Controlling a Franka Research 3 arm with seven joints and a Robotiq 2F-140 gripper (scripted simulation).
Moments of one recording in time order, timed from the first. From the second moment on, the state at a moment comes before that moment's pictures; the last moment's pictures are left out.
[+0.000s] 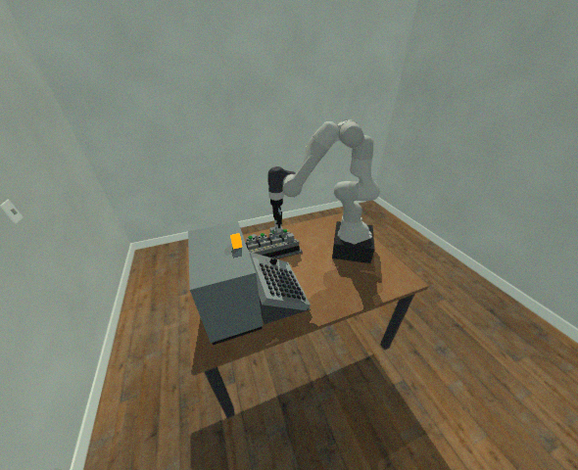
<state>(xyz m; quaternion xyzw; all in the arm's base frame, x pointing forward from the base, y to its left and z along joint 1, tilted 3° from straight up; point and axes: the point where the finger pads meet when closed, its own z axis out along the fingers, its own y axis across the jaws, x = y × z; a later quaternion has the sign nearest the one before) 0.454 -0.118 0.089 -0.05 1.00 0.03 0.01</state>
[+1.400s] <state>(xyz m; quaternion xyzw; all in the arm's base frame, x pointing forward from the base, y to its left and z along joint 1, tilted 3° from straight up) 0.452 -0.114 0.046 -0.07 1.00 0.03 0.01</state>
